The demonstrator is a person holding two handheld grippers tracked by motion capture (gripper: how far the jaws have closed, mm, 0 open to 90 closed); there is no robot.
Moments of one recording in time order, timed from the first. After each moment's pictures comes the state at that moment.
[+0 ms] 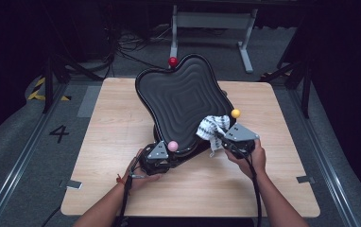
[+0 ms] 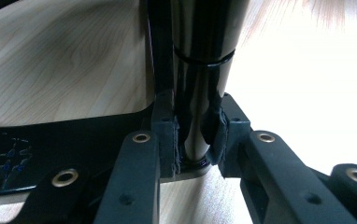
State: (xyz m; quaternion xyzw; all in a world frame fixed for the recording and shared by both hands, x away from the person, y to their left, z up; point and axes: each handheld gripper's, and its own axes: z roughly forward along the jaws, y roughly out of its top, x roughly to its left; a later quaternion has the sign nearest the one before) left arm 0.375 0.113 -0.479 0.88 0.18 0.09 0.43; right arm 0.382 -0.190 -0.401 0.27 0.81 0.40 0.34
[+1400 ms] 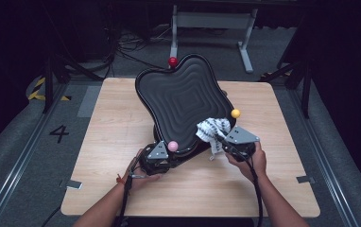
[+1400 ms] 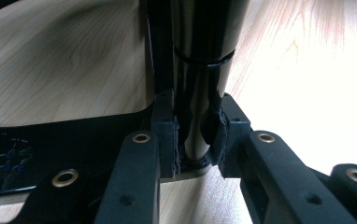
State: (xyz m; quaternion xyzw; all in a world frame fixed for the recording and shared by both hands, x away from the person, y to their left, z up) left arm 0.376 0.113 -0.479 0.88 0.18 0.09 0.43; right arm 0.376 -0.185 -0.408 0.26 0.82 0.40 0.32
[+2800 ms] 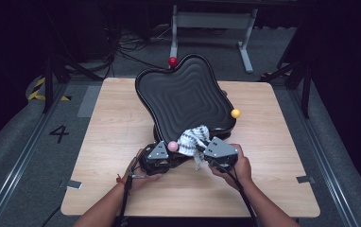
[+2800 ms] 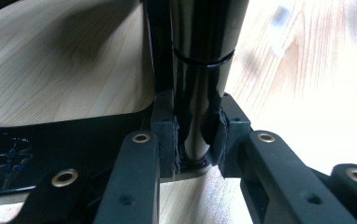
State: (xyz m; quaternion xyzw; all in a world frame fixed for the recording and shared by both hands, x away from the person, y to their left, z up) left arm 0.375 0.113 -0.479 0.88 0.18 0.09 0.43; right arm 0.349 -0.138 -0.404 0.20 0.84 0.40 0.32
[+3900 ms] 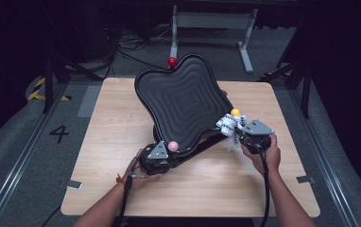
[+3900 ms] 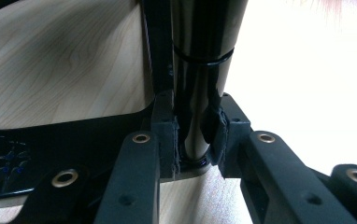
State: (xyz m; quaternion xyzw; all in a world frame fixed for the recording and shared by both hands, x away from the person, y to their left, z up) left arm 0.375 0.113 -0.479 0.88 0.18 0.09 0.43; right arm 0.402 -0.239 -0.415 0.35 0.79 0.35 0.36
